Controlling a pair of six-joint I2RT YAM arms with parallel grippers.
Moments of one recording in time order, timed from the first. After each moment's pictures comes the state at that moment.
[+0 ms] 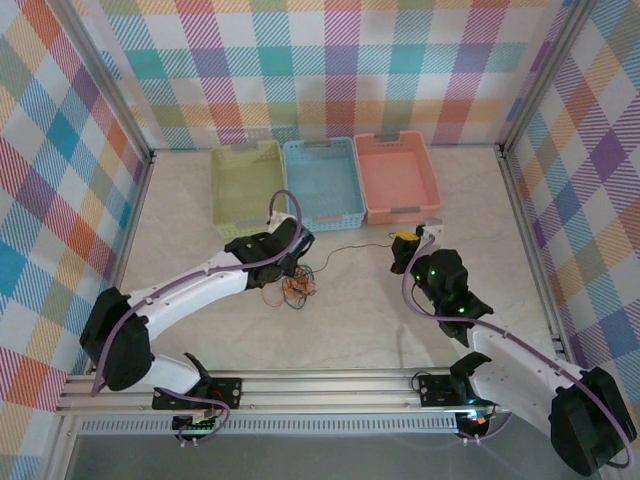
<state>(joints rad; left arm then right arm) -0.79 1.41 1.06 -0.68 -0.47 -0.45 0.54 0.90 0.36 0.35 0.13 0.34</state>
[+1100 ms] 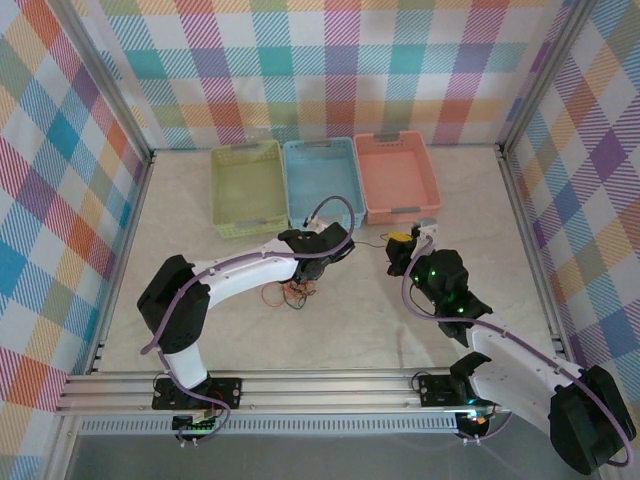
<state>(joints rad) -0.90 1.75 1.31 -0.84 -0.68 -0.43 0.54 0.90 0.36 0.39 0.04 0.34</state>
